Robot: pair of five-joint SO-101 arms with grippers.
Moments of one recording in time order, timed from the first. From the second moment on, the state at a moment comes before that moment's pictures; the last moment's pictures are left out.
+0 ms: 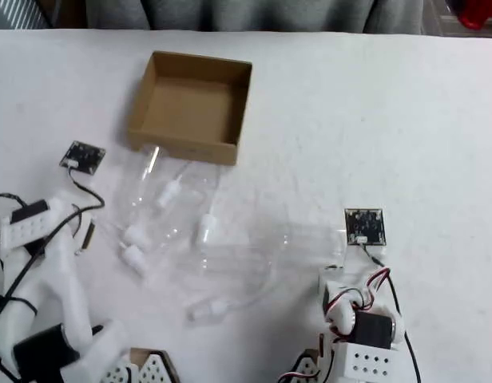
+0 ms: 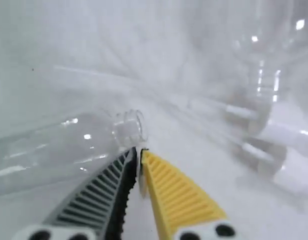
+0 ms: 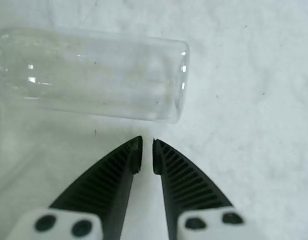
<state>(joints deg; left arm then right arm) -31.0 -18.6 52.2 51.5 -37.6 6.8 -103.2 96.4 73.2 9.5</state>
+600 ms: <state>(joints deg) -31.1 7.5 27.7 62.8 -37.3 6.8 -103.2 96.4 73.2 9.5</state>
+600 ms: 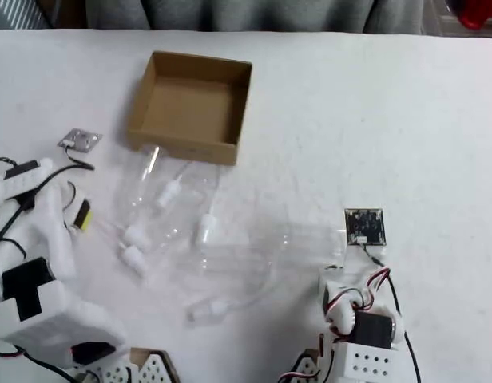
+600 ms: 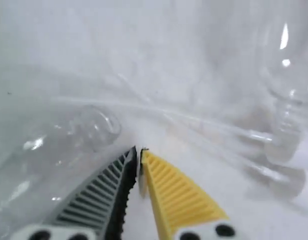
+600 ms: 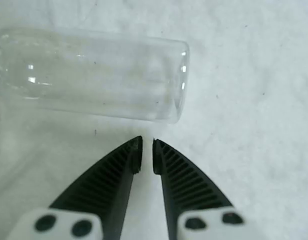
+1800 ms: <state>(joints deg) -40.1 7.3 10.1 67.3 -64.4 6.8 -103.2 96.4 73.2 9.5</state>
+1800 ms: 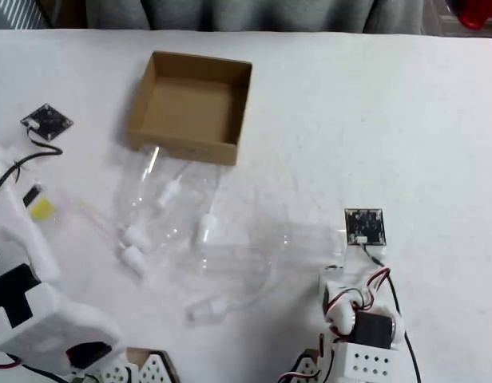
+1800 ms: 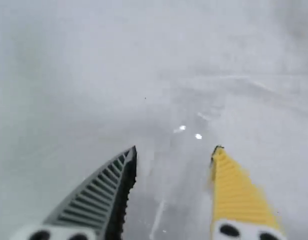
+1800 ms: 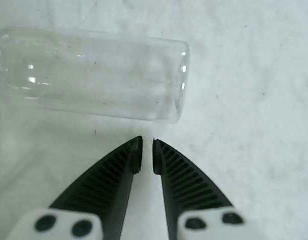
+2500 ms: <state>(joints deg) -39.8 -4.1 12.8 75.0 -62.4 8.7 -103.2 96.4 73.2 9.6</state>
